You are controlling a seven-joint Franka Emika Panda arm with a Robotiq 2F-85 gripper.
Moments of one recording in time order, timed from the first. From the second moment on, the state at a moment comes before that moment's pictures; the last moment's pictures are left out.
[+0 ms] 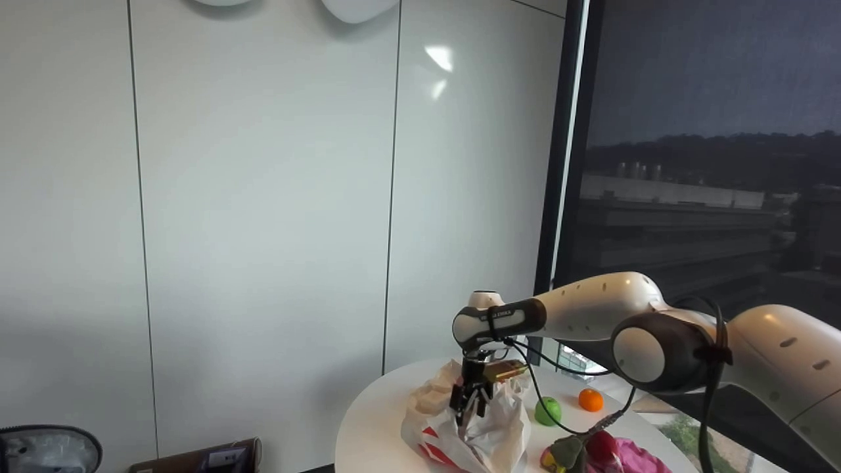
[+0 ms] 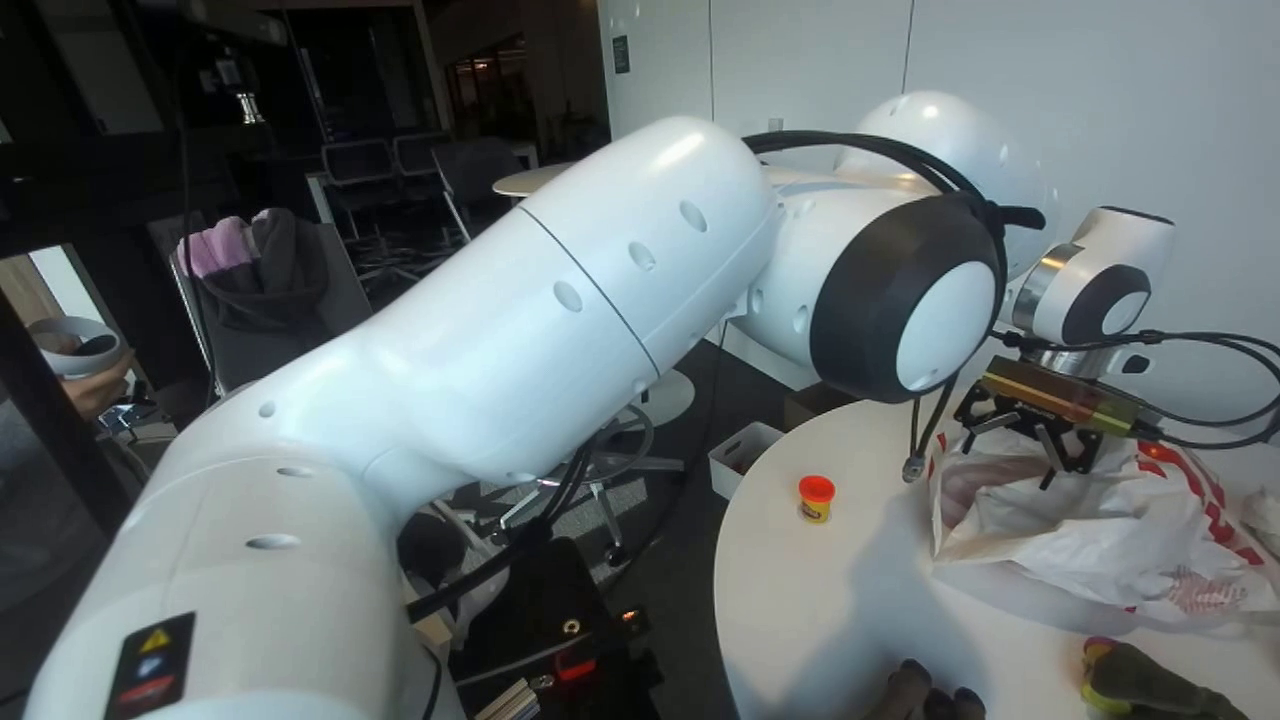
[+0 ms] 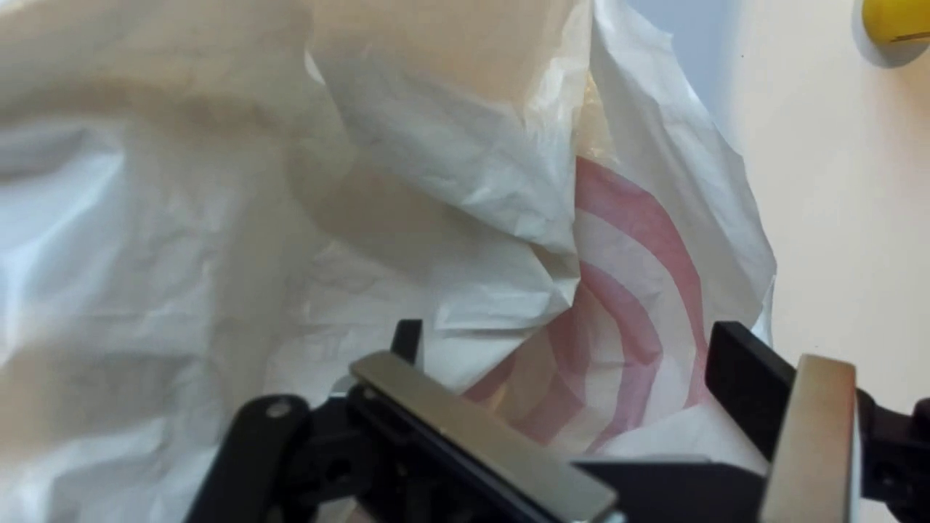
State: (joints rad) arm 0.04 1.09 0.11 -0.99 -0.01 1.97 -0.31
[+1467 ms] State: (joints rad) arm 0.01 1.08 0.18 -1.01 0.03 2.06 -0.49
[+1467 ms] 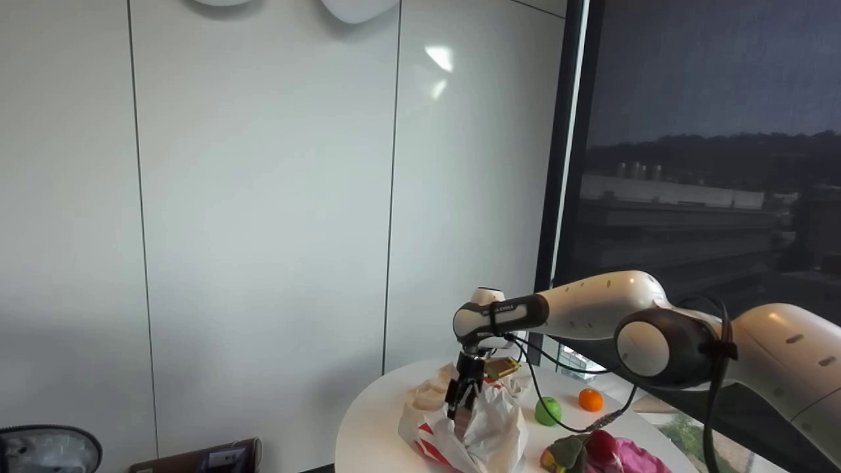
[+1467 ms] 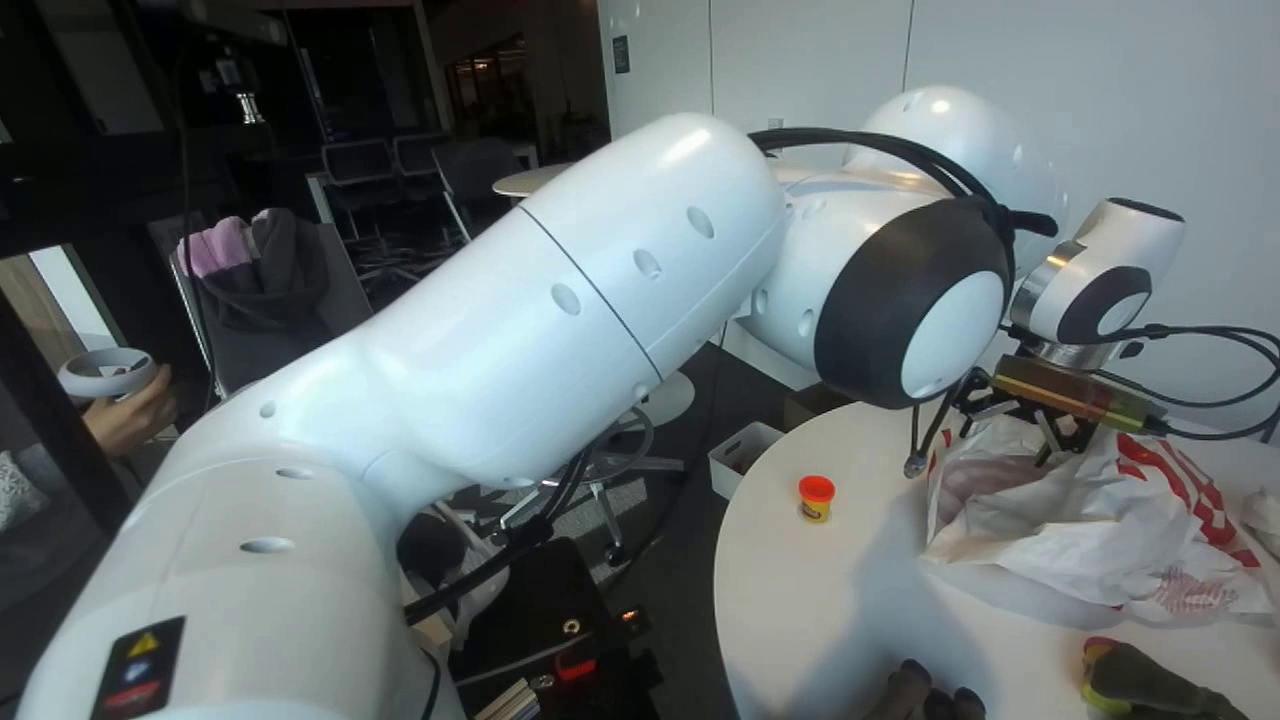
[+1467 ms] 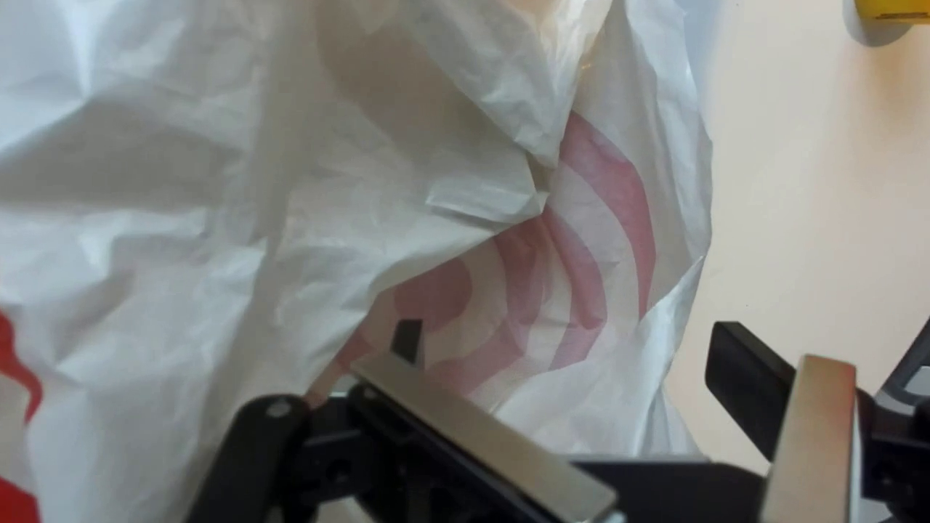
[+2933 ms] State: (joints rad) arm -0.14 1.12 0.23 -0.94 0.14 1.99 -0.57
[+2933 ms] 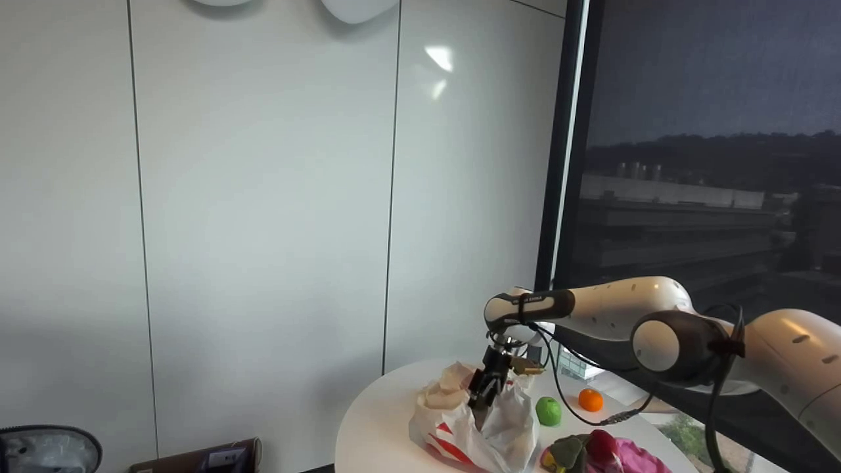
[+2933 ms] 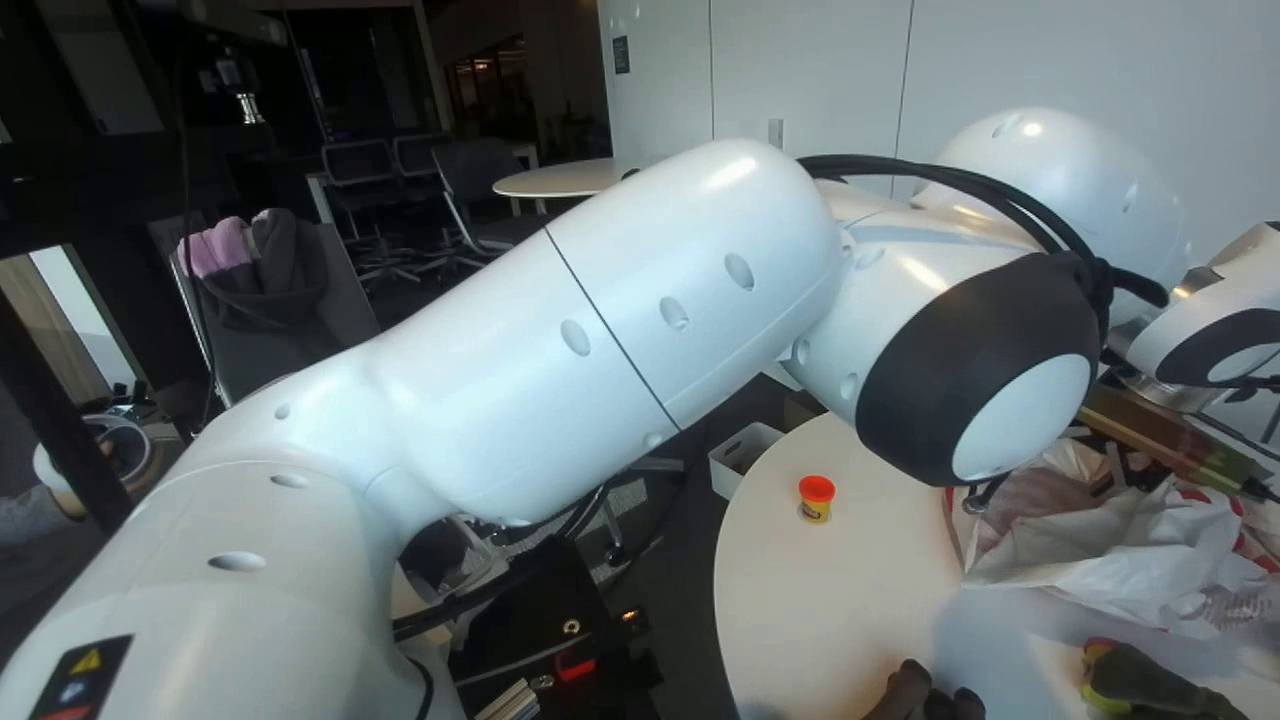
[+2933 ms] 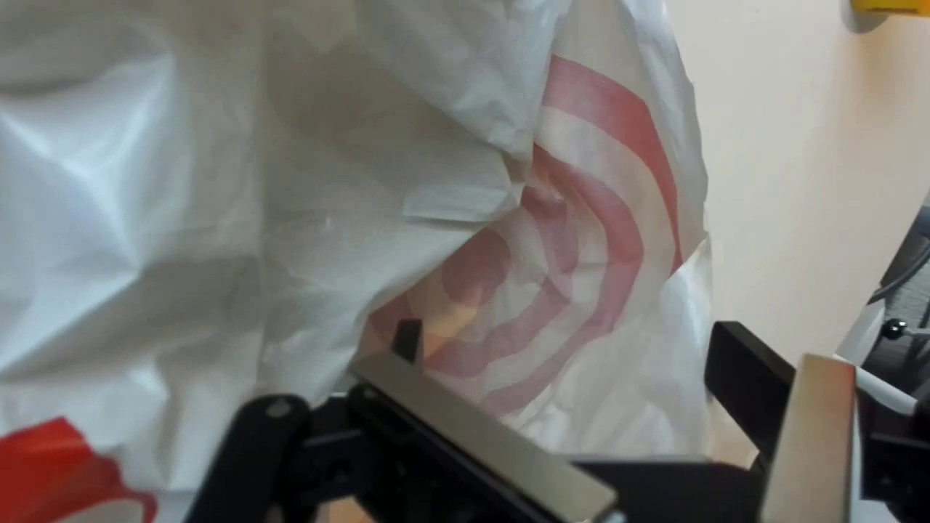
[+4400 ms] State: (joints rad) arm -0.07 1.21 0.13 -0.84 0.08 2.03 -0.55
